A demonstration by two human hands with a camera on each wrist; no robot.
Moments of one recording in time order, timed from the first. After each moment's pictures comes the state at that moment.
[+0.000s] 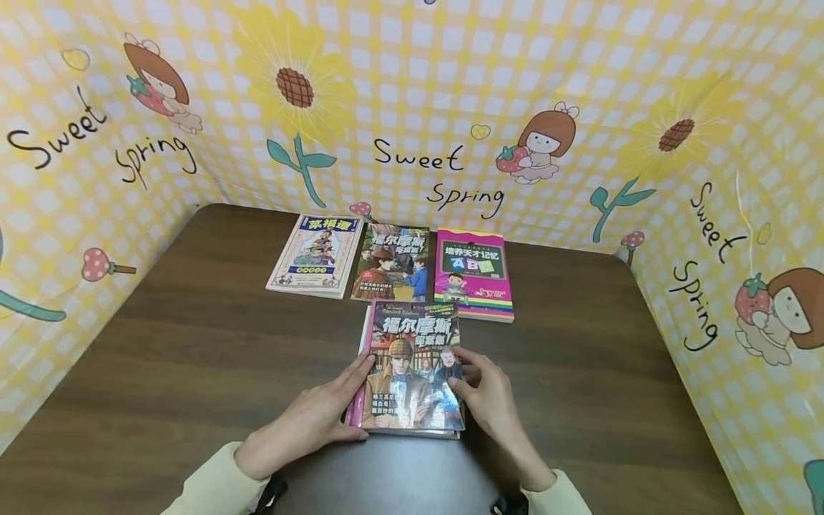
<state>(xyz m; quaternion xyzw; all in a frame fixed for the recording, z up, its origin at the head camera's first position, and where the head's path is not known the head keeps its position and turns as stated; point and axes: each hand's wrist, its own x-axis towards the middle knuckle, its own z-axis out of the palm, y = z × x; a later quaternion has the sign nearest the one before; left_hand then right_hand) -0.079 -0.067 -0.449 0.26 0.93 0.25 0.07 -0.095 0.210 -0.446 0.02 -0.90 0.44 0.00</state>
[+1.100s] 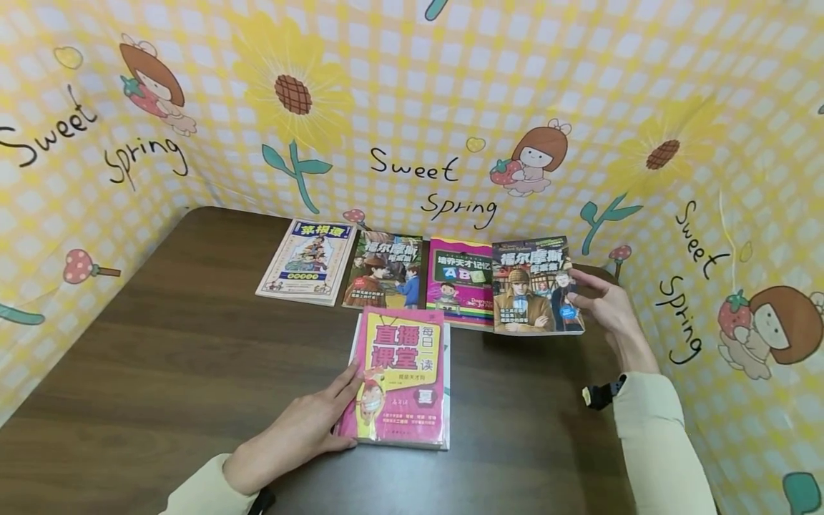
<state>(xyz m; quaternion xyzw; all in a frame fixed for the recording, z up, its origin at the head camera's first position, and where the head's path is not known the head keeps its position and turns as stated) -0.078 -0.063 -0.448 0.27 0.94 0.21 0.05 -0.224 0.412 -0.370 -0.09 -0.85 0.52 -0.05</state>
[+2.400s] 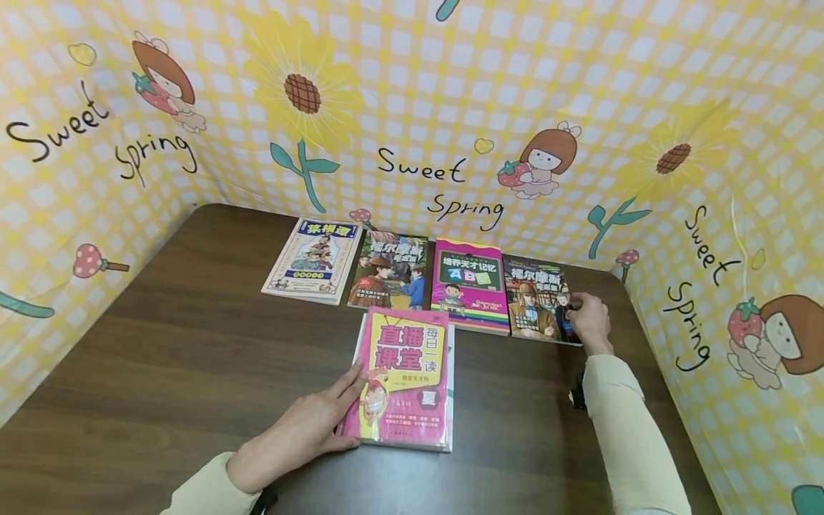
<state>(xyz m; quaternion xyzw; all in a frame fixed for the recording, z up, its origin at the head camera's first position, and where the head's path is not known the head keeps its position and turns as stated) -0.076 -0.064 -0.450 0.28 0.94 0.20 0.03 -0.260 0.410 -0.440 -0.09 -0.97 0.22 0.06</state>
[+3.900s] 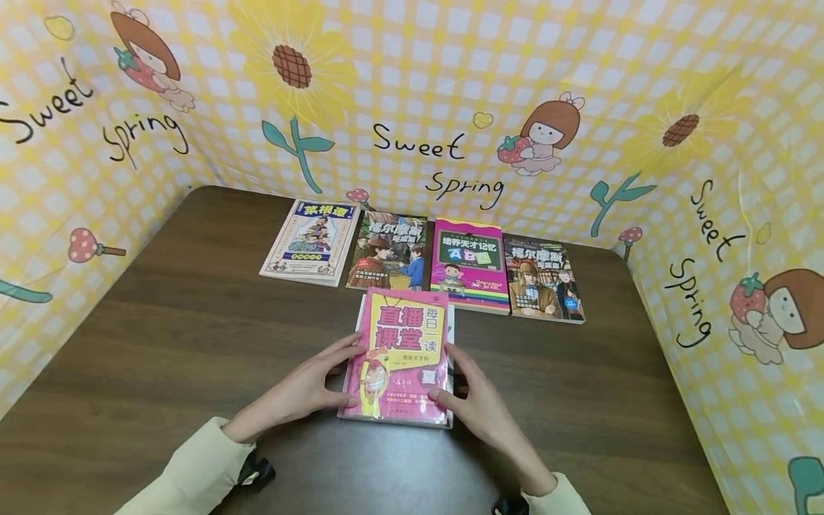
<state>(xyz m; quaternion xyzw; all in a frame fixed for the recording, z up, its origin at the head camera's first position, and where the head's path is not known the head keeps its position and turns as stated) -0.103 -0.082 -0.457 0.23 0.85 0.46 0.14 -0.085 0.216 -0.450 0.06 -0.89 0.43 -0.11</state>
